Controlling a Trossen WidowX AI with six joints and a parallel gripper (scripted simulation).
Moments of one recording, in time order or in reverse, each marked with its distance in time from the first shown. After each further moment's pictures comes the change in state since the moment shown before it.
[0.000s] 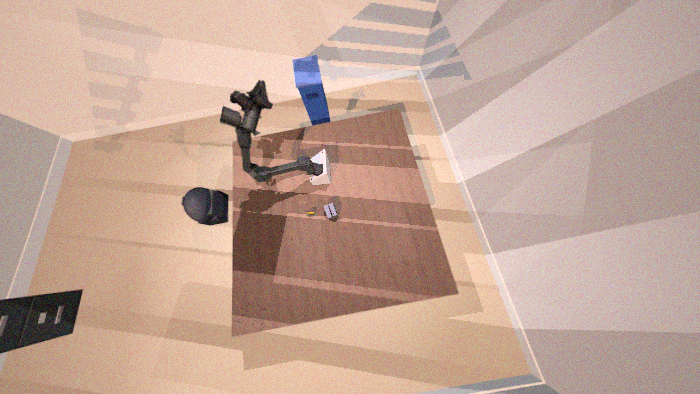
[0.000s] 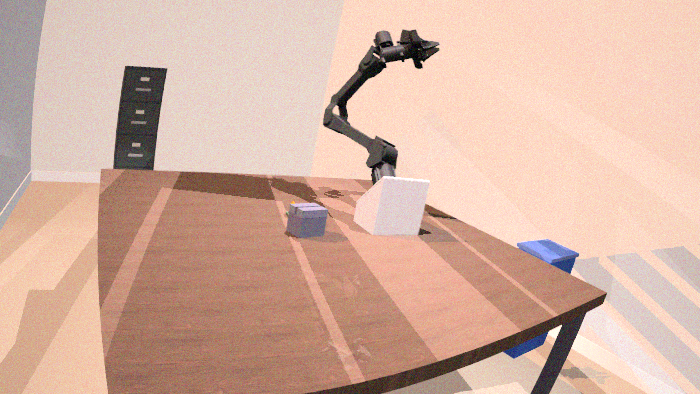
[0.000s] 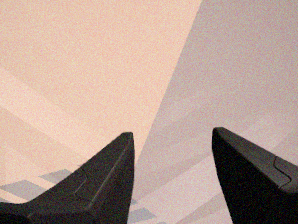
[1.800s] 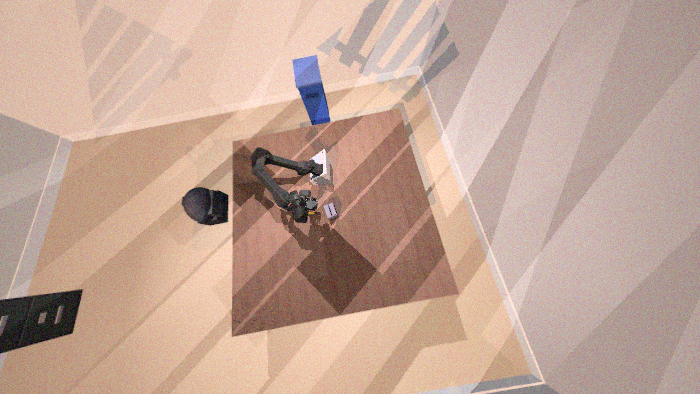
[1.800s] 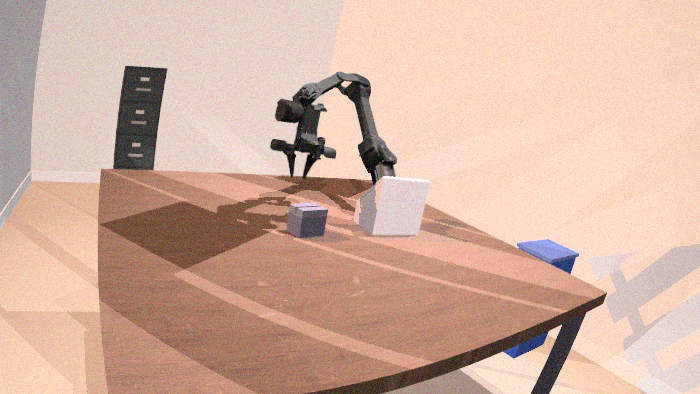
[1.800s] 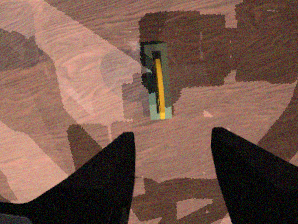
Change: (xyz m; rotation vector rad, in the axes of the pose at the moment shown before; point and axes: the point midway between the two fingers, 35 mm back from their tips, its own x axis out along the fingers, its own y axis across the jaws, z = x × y) arm -0.483 -0.100 -0.372 0.981 1.994 -0.784
